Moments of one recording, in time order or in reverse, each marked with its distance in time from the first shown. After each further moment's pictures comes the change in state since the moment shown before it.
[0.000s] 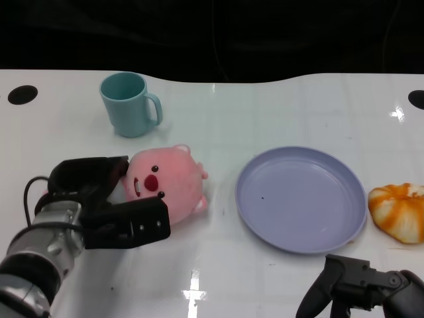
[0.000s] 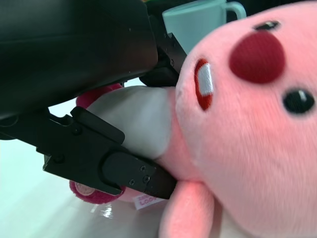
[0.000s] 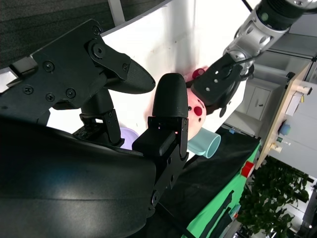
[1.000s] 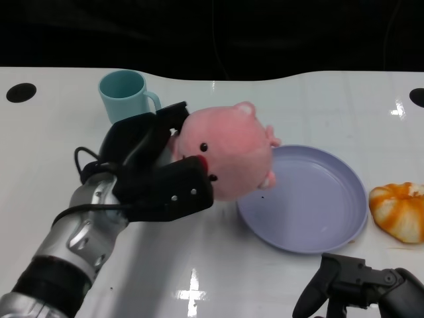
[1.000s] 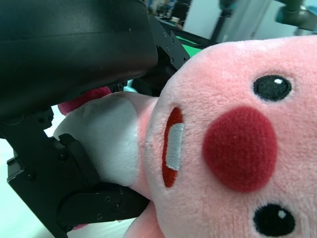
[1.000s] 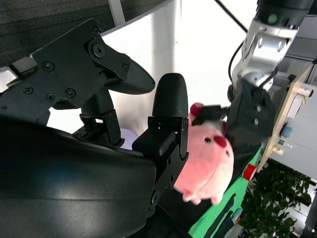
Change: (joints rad) left arm 0.086 -0.066 0.110 -0.566 -0.110 0.031 -0.184; right arm -0.024 0.000 0.015 0.020 -0.001 0.000 0.001
